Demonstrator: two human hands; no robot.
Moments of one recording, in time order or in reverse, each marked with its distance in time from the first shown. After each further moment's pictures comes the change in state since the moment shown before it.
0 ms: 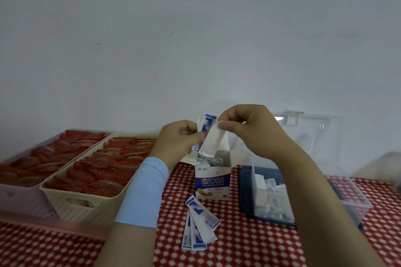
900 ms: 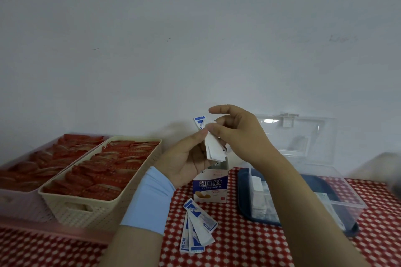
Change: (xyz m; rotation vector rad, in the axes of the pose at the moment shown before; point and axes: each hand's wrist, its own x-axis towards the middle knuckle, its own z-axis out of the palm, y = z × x) left_hand -0.019 0.005 0.021 -0.869 -0.368 -0.265; right_hand -0.005 -0.005 0.021 0.348 0.051 0.073
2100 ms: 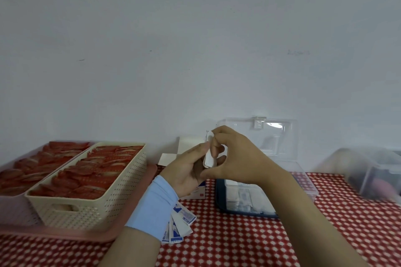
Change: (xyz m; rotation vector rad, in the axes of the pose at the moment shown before) left_hand 0.001 -0.039 0.030 0.025 -0.032 -0.138; right_hand -0.051 -0.001 -0.043 -0.587 -0.166 -0.160
